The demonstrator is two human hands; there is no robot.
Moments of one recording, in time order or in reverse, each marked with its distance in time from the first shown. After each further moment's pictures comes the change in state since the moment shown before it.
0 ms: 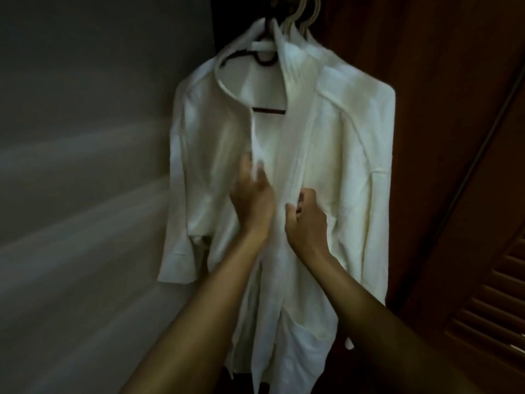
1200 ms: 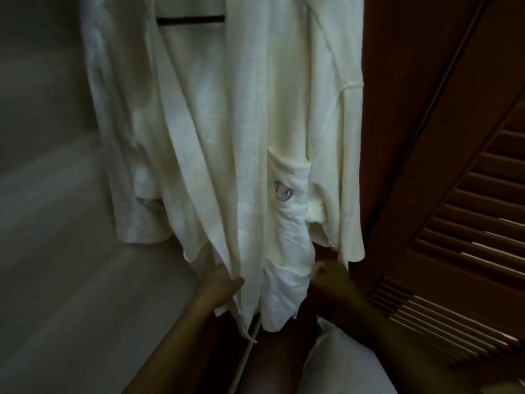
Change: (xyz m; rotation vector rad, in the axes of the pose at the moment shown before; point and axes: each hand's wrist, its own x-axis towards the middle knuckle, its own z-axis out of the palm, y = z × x) left_hand -0.165 -0.221 -0.066 0.628 -1.057 -0.553; right_hand -0.160 0.185 -0.072 -0.254 -0.552 0.648
